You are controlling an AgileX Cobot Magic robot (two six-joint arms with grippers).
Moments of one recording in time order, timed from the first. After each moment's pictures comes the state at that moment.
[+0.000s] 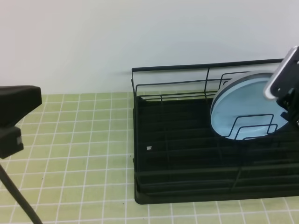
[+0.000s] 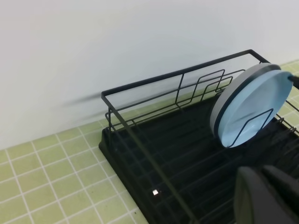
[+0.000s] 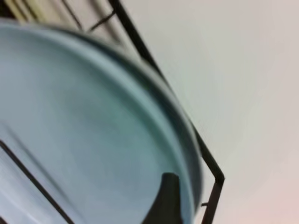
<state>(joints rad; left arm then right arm) -0.16 0.79 -0.96 -0.67 0.69 0.47 0.28 1.42 -0.84 1.08 -0.27 -1.98</state>
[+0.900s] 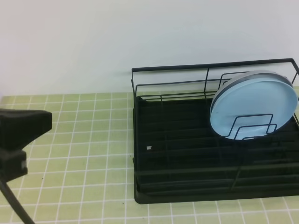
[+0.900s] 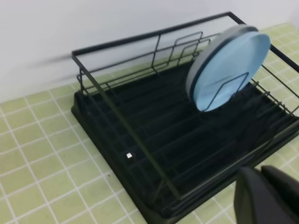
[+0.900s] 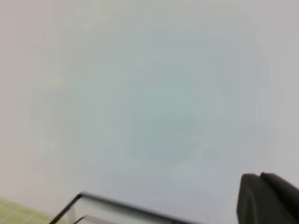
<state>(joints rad) -0.16 0.77 -0.95 -0.66 0.80 0.42 0.28 0.67 -0.59 1.80 -0.05 -1.89</state>
